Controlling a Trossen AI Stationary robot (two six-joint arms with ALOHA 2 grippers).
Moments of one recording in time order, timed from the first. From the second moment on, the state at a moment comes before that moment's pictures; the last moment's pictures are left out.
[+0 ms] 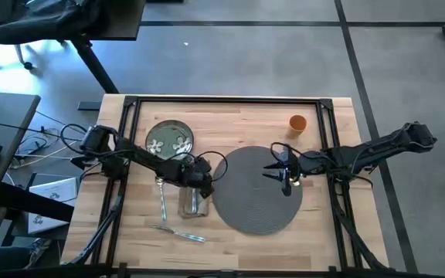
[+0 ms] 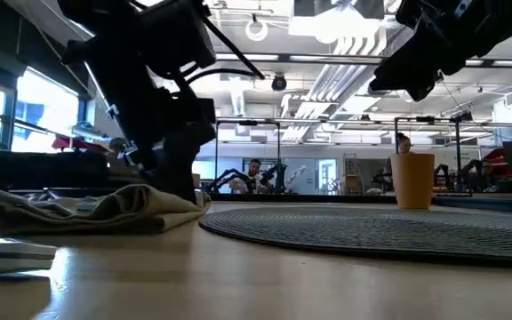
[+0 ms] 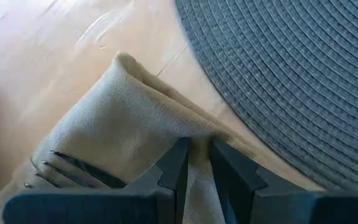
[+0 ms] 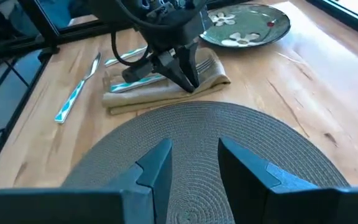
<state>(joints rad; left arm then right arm) -0.20 1.78 0.90 -0.30 -0.42 -0.77 0.22 0.97 0.49 -0.01 0.24 0.31</state>
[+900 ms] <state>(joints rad) -0.28 1.45 0.94 -0.72 -0.09 -1.08 0.22 0.97 0.49 -0.02 0.24 0.42</state>
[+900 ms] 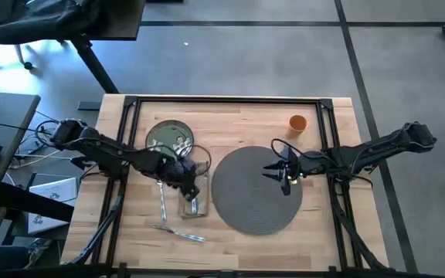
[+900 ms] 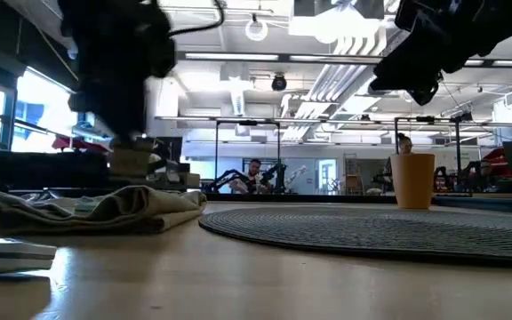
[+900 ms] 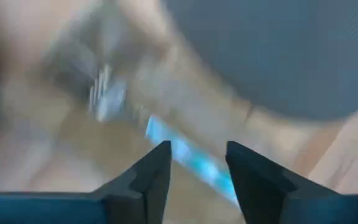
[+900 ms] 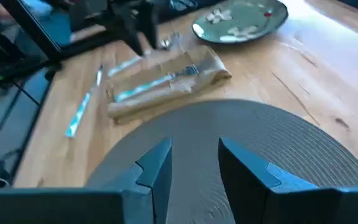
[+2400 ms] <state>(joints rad) -0.43 1.44 0.63 -0.74 -0.11 -1.67 0.22 0.97 0.49 -0.12 0.31 0.53</state>
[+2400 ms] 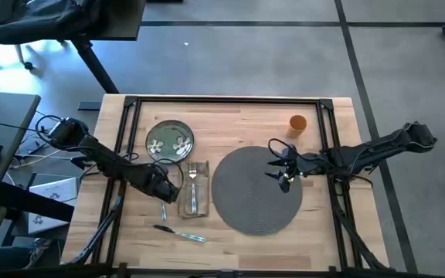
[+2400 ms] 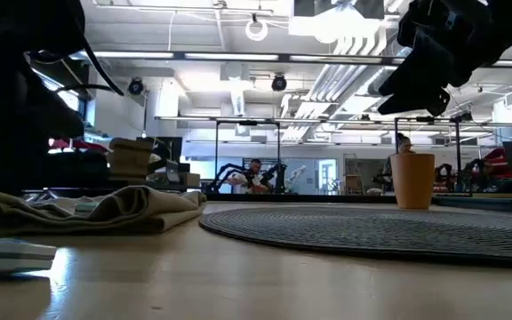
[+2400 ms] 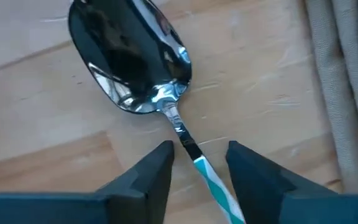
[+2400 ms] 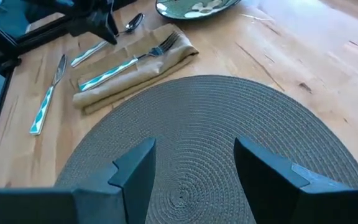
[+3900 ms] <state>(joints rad) -0.20 1.92 1.16 0.37 -0.35 -1.03 0.28 0.96 0.97 -0.40 0.19 0.41</state>
